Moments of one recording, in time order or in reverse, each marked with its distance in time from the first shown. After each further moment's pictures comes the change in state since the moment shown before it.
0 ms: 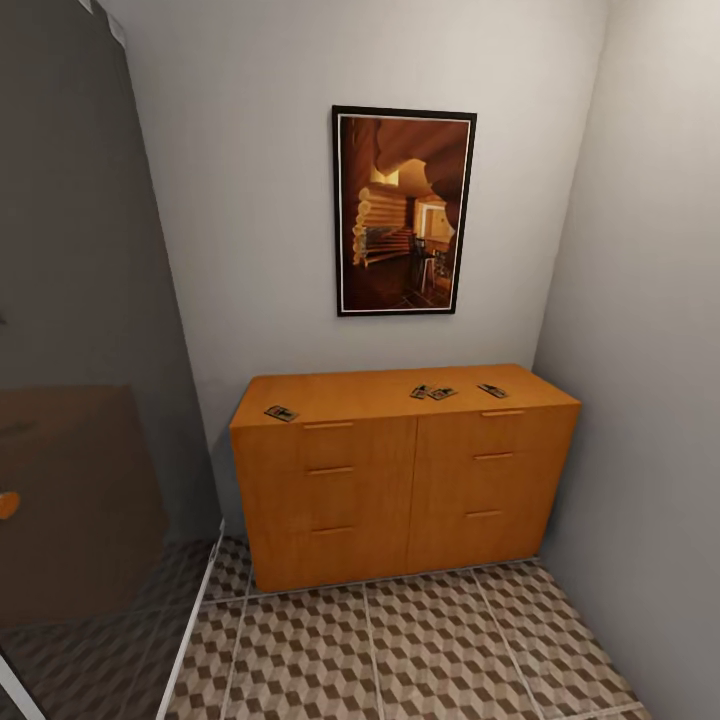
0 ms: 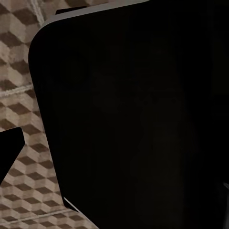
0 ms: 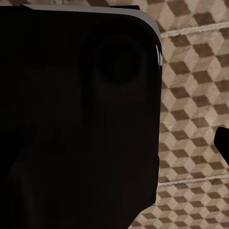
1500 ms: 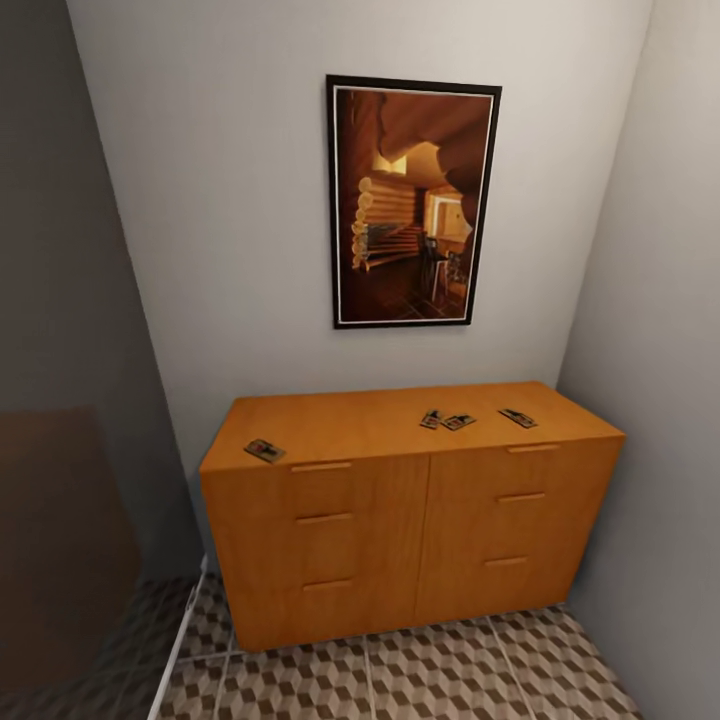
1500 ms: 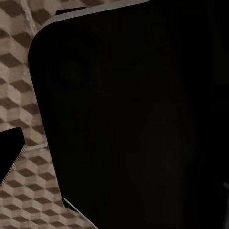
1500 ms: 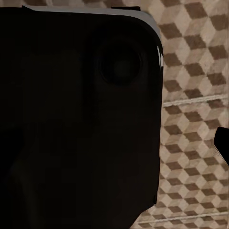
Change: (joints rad) left arm 0.000 0.000 0.000 -0.001 -0.002 -0.001 0.000; right arm 0.000 0.002 0.000 0.000 -0.001 -0.003 0.000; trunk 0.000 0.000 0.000
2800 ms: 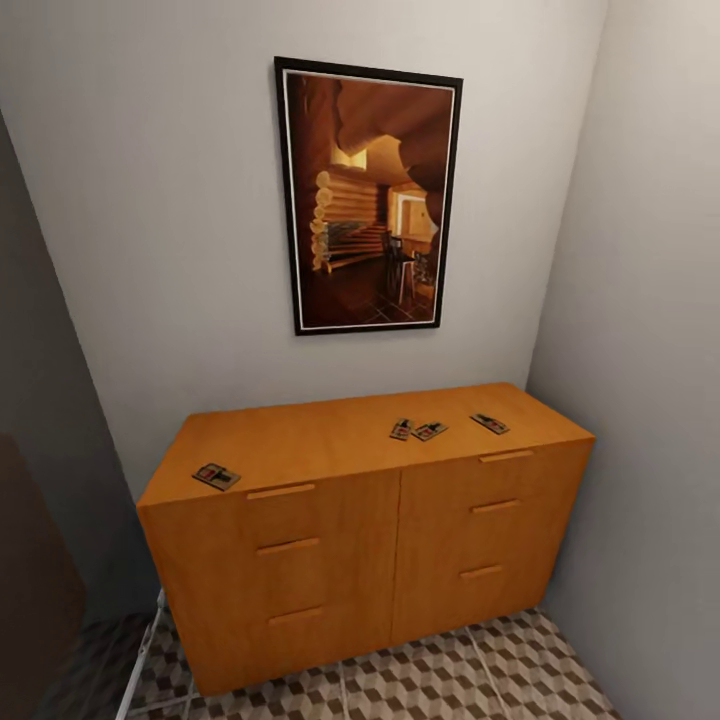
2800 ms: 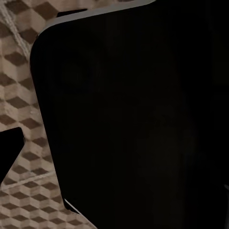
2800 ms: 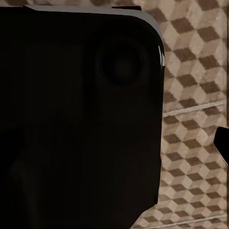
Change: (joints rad) left arm 0.000 0.001 -0.001 -0.001 0.001 -0.005 0.001; right arm 0.000 0.001 -0.001 0.000 0.001 0.001 0.000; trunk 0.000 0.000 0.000
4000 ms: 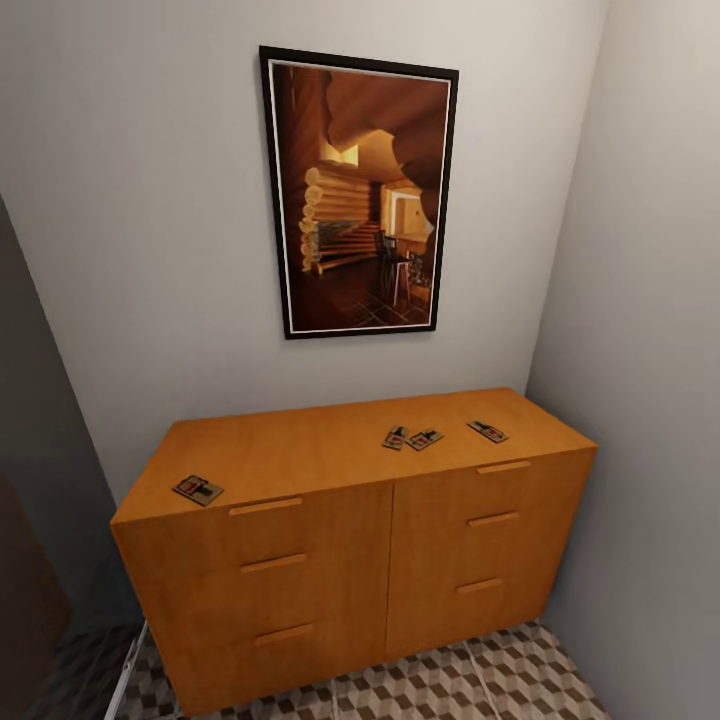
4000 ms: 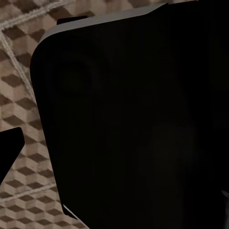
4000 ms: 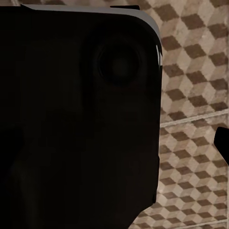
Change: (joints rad) left arm -0.001 -0.001 0.002 -0.012 0.002 -0.003 -0.003; right arm 0.000 -0.003 0.000 0.000 0.000 0.002 0.000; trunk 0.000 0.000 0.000
